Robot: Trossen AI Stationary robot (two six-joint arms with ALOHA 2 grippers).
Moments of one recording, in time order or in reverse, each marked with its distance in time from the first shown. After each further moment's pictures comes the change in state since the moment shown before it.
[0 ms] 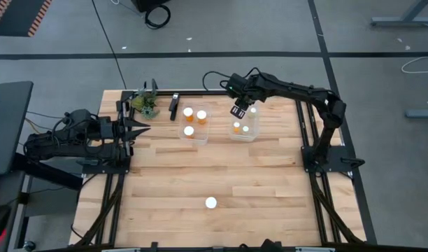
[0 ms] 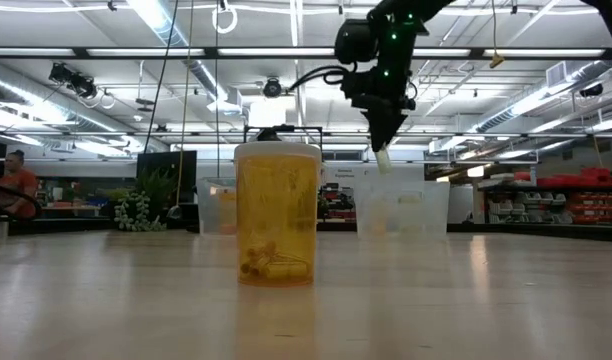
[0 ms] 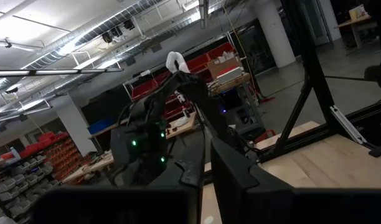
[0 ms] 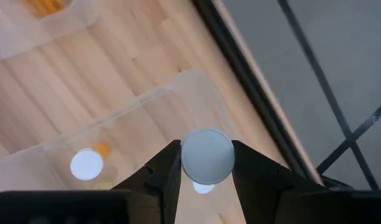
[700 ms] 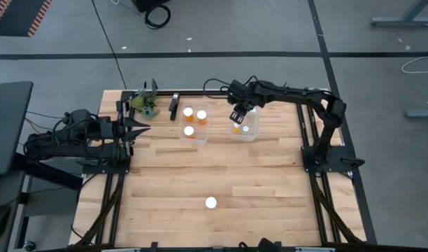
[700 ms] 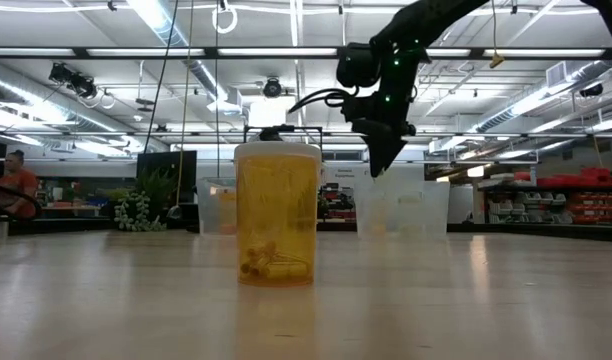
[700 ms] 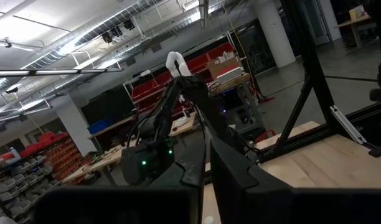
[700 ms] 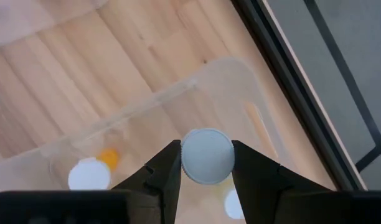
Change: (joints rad) left arm 0.000 0.000 0.000 0.000 0.000 0.000; right arm -0.016 0.000 -0.193 0.205 -0.072 -0.013
